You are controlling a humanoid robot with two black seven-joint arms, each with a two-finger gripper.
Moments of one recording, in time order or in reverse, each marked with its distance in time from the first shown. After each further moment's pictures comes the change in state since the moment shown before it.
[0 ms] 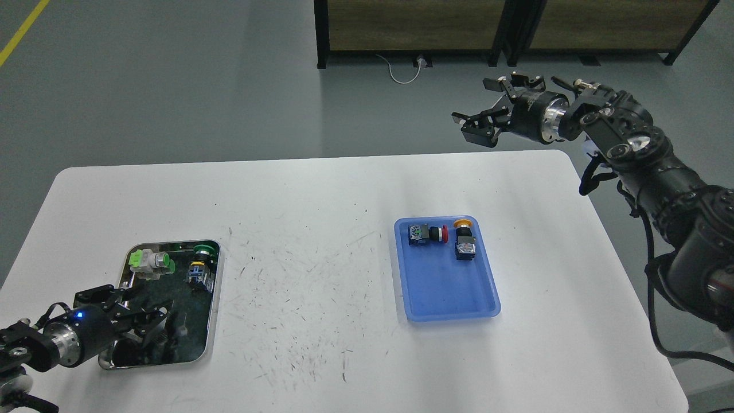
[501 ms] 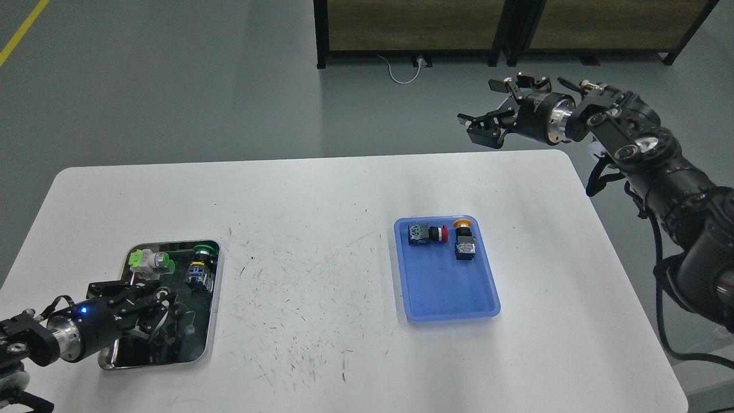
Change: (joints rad) left arm -0.012 0.036 0.015 -0.058 0.099 -0.042 -0.002; right arm -0.011 -0.025 -0.017 0.023 0.000 0.000 -0.001
